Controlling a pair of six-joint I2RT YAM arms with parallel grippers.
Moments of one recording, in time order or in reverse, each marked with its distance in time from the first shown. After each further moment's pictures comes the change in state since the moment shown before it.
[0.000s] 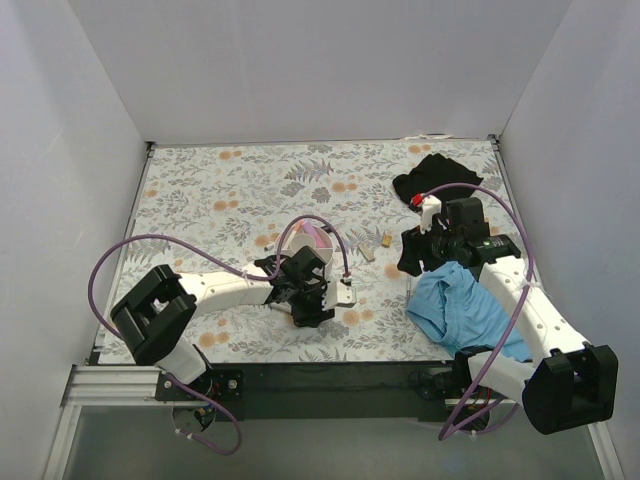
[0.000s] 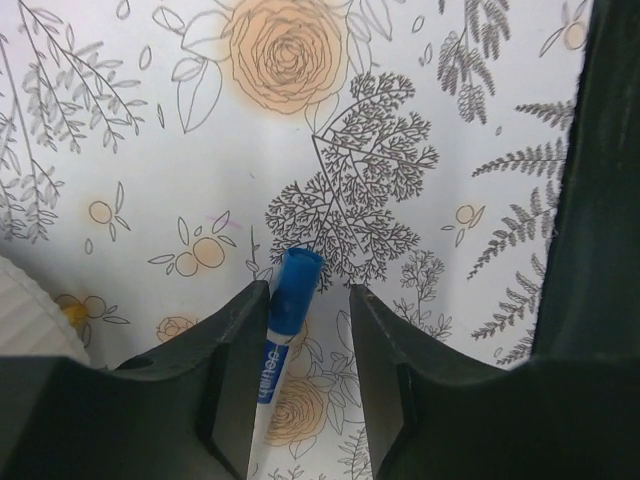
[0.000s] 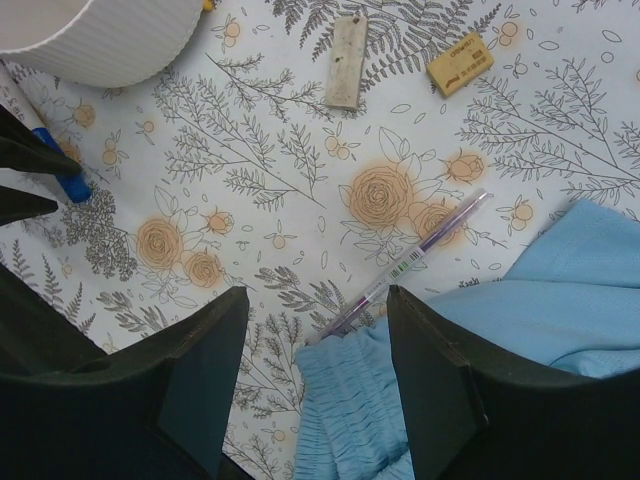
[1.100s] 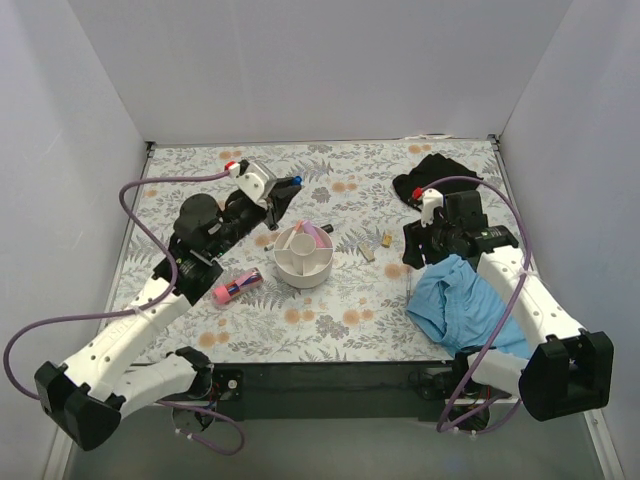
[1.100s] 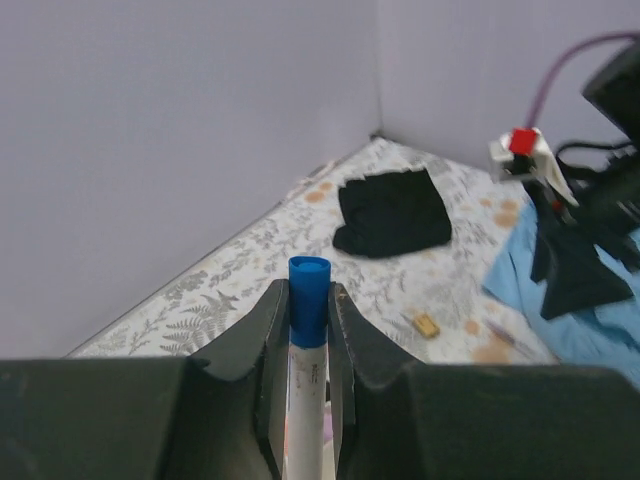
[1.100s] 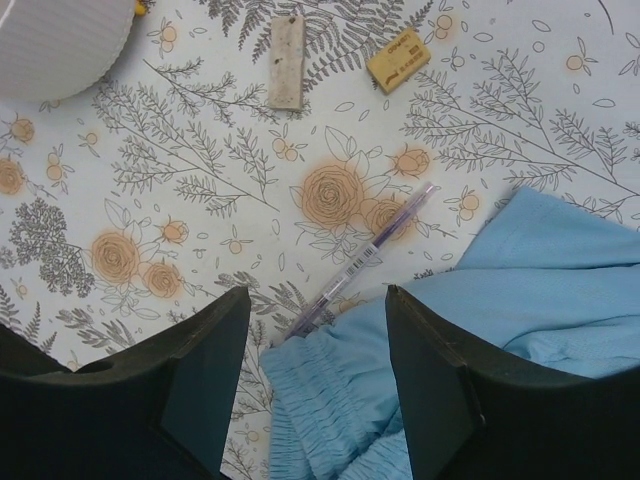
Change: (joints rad) left arm 0.269 -0.525 0.183 0.475 -0.164 -0.389; right arm -0.009 0.053 0.045 -0.012 0.086 -0.008
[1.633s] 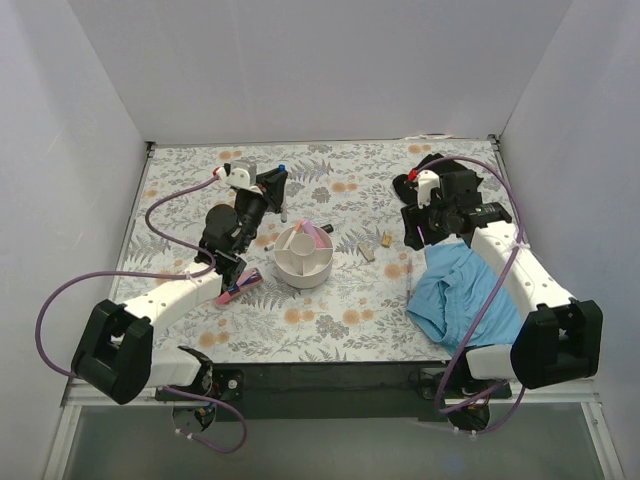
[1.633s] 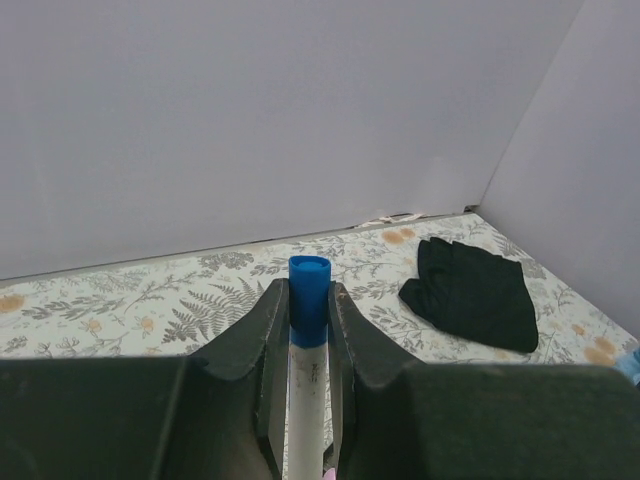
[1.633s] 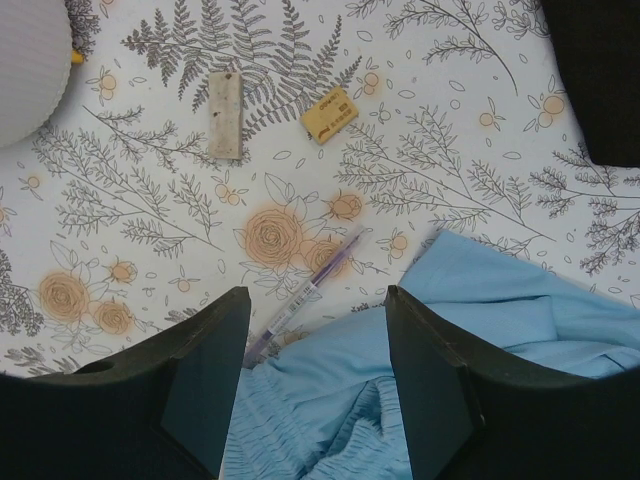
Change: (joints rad) left arm 0.126 0.262 -0.319 0.760 -0.333 -0.328; right arm -0.006 0.167 0.175 -0.021 0.079 -0.057
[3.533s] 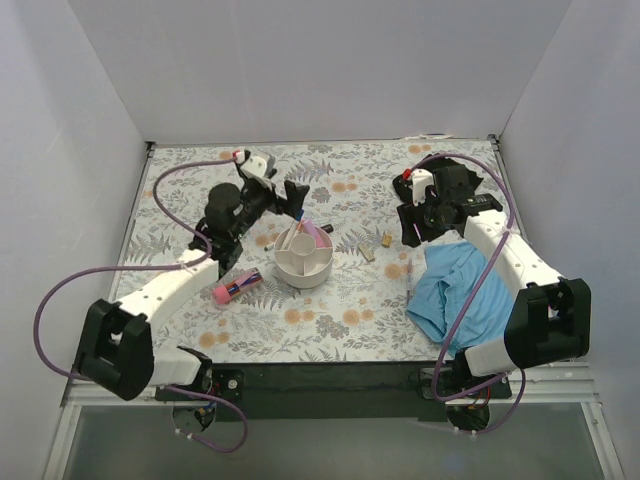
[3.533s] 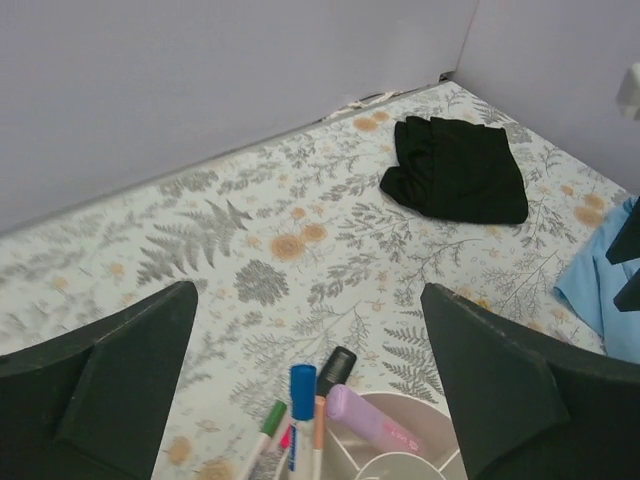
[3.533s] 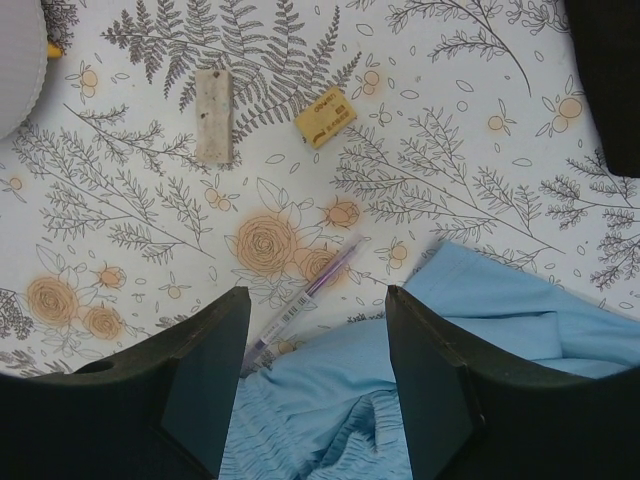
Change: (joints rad) left arm 0.048 0.061 0.046 -0.235 0.220 0.062; right arm 0.000 0.111 0.050 -0.014 0.002 -0.017
